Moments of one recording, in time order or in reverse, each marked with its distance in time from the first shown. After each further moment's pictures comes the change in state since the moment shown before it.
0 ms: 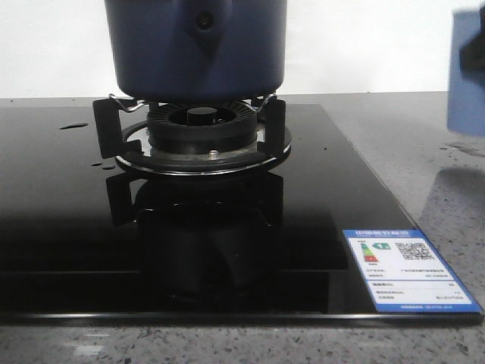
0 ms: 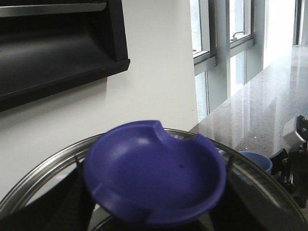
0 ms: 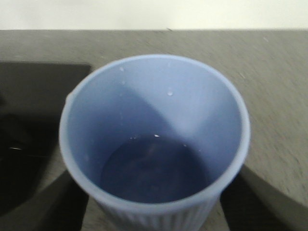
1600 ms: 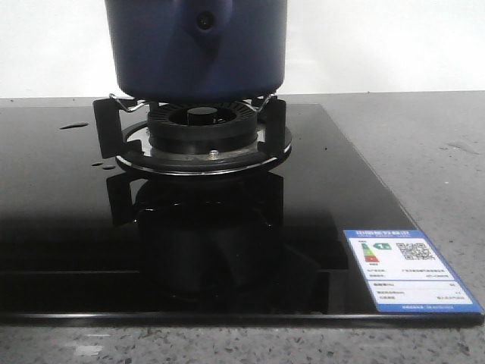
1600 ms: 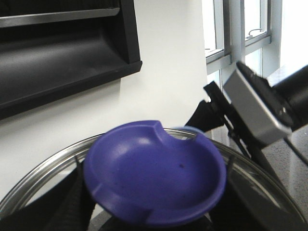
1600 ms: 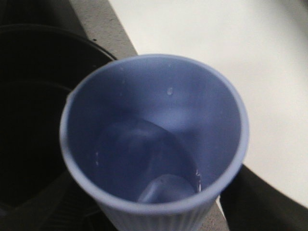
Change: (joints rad) left arm 0.000 -0.076 0.000 0.094 -0.058 -0.102; right arm 0.323 0.343 -0.861 -0.347 0.616 -0.444
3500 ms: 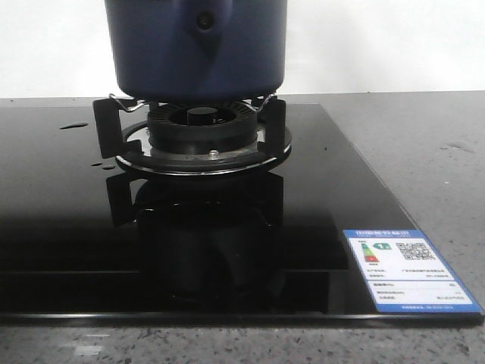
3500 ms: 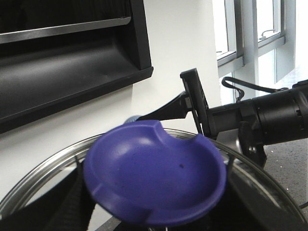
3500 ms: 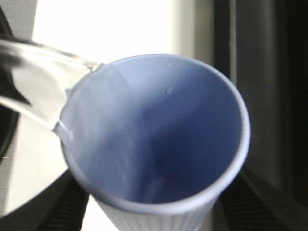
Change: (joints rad) left arm 0.000 -0.025 0.000 0.020 -0.038 -0.003; right arm 0.085 0.109 0.000 -0.787 -0.456 -0.016
